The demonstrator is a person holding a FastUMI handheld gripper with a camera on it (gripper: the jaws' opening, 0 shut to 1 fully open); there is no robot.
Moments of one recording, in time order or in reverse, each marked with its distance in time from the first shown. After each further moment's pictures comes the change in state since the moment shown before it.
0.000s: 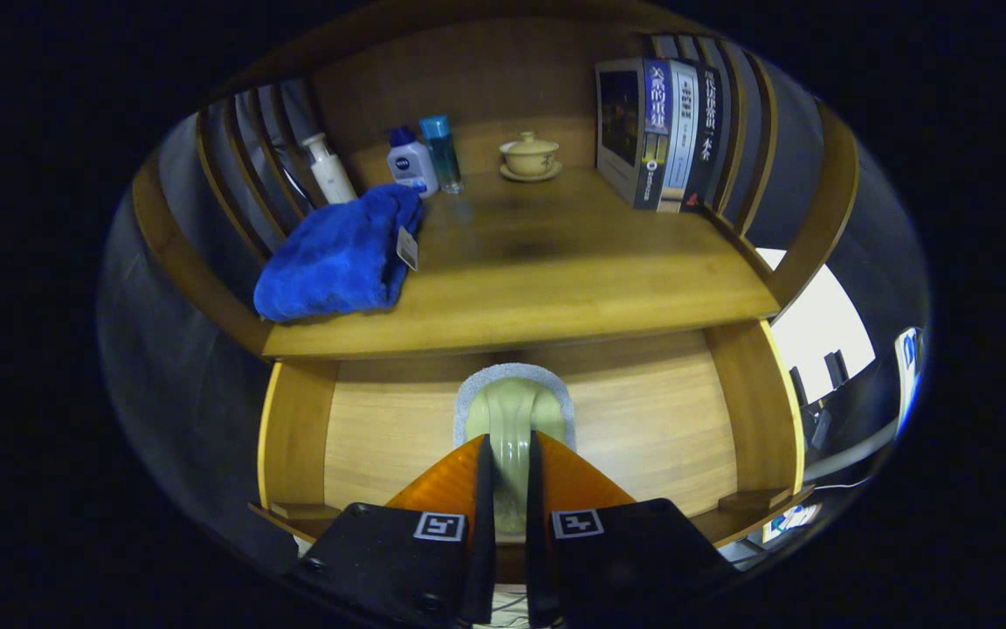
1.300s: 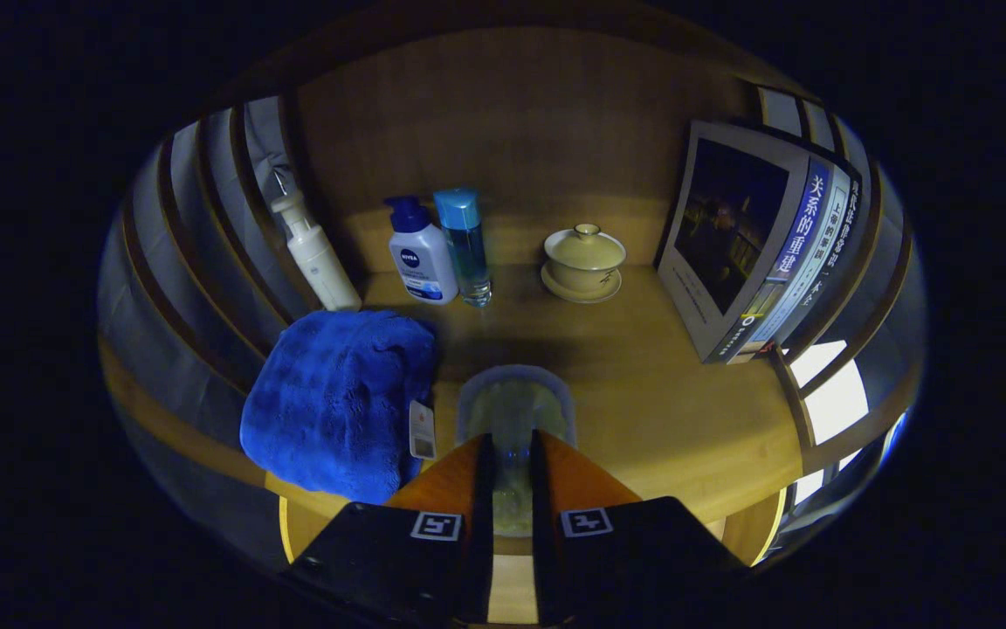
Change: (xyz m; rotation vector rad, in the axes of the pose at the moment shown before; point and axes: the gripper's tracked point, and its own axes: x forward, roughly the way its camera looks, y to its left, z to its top) arm 0.087 0.036 0.168 -0.087 -0.086 0.027
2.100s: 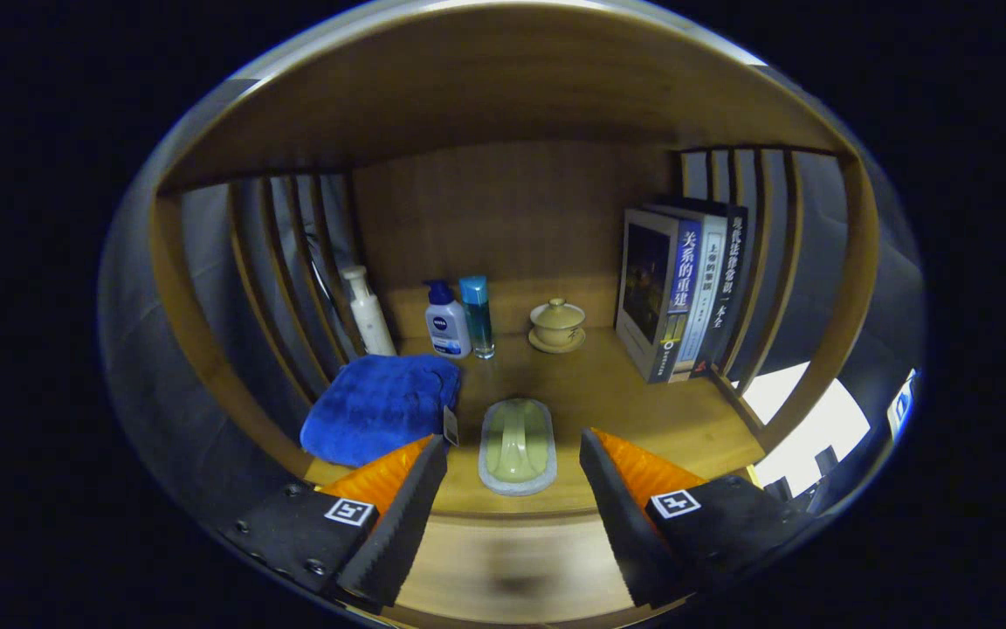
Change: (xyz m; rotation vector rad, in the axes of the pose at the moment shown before) arm -0.130 0.004 -0.029 -0.002 -0.365 -0.011
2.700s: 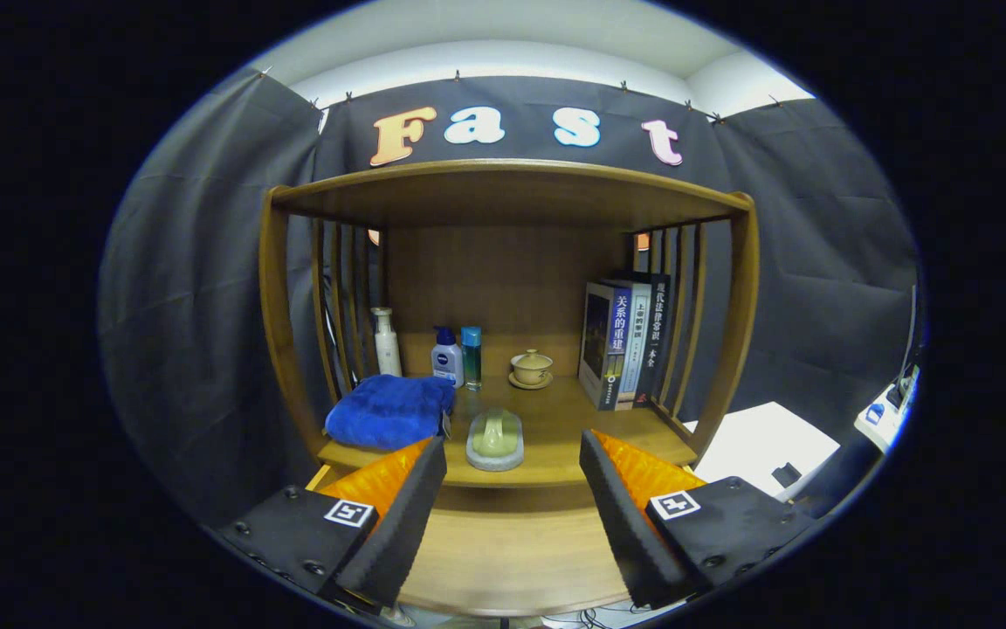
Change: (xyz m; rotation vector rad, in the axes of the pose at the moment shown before) arm -0.126 -0.005 -0.044 -0.083 -0.258 -0.048
